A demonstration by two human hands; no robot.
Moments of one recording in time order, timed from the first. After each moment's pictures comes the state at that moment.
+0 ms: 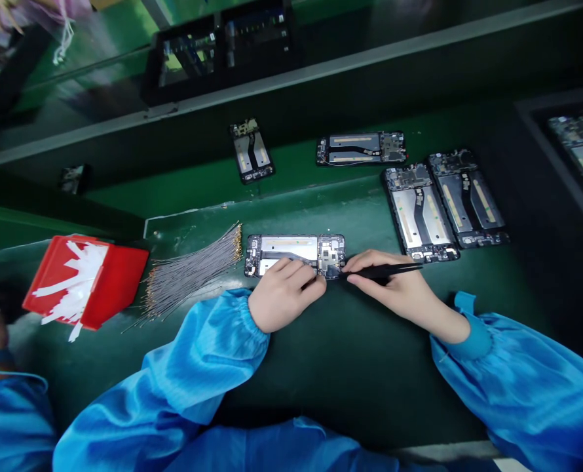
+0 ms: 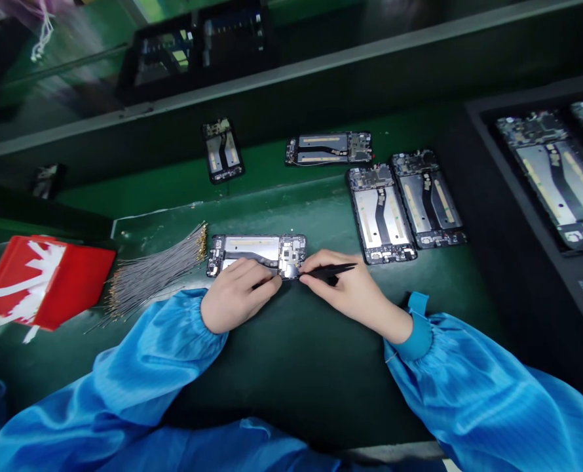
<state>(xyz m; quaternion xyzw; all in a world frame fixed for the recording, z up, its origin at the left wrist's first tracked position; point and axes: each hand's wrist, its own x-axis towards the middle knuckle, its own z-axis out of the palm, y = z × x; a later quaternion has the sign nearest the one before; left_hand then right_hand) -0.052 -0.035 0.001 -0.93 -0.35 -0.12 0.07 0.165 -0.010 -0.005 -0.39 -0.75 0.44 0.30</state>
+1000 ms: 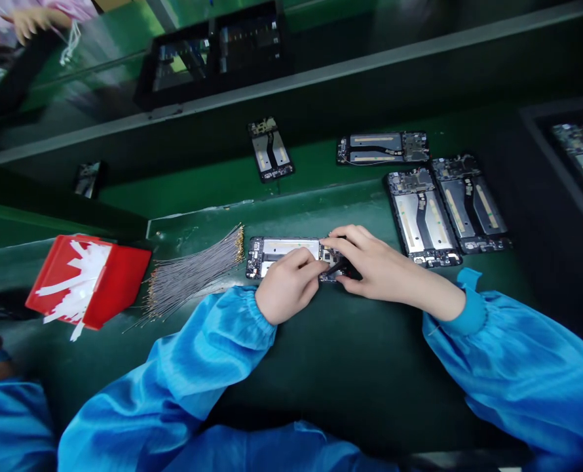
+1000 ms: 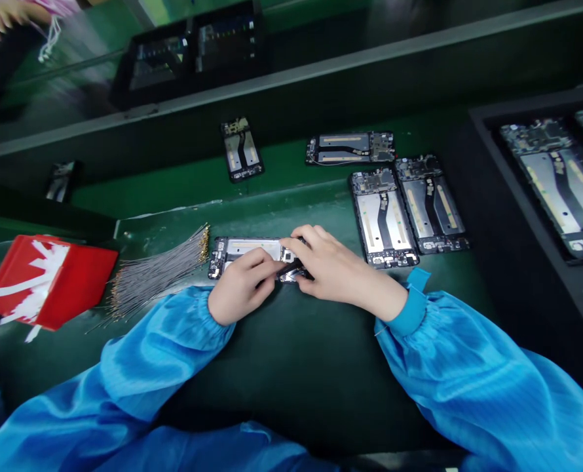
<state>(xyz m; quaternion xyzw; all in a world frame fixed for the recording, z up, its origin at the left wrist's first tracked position) -0.047 -0.025 0.000 -0.85 -0.45 -0.22 -0.17 0.147 0.026 0.008 -0.30 -0.91 0.26 0.11</state>
